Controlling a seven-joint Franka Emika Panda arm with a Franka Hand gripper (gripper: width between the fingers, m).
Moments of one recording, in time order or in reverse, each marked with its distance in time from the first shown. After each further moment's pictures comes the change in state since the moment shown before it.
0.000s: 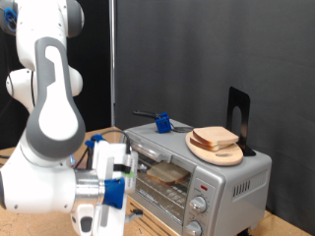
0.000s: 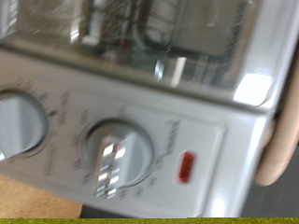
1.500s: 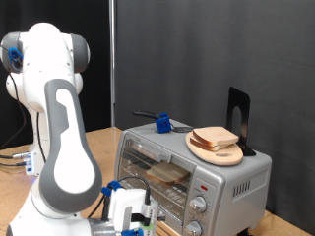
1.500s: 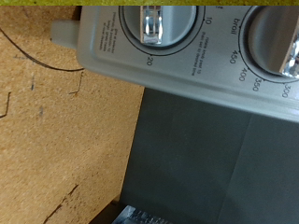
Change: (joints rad) arm 0.003 0.316 0.022 0.375 0.007 0.007 0.089
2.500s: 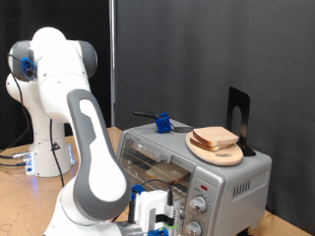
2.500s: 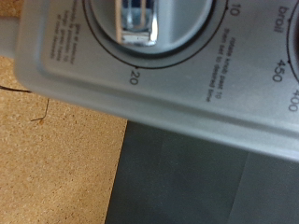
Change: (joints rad) arm 0.063 0.045 0.027 0.028 0.003 0.003 0.005
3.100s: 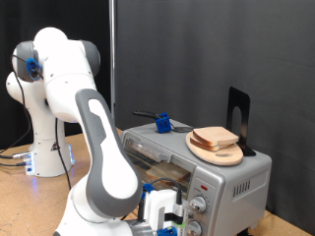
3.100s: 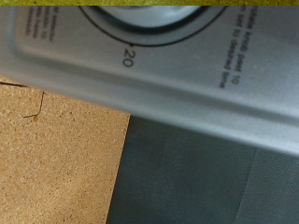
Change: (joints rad) arm 0.018 0.001 0.015 0.000 0.007 0.038 0.002
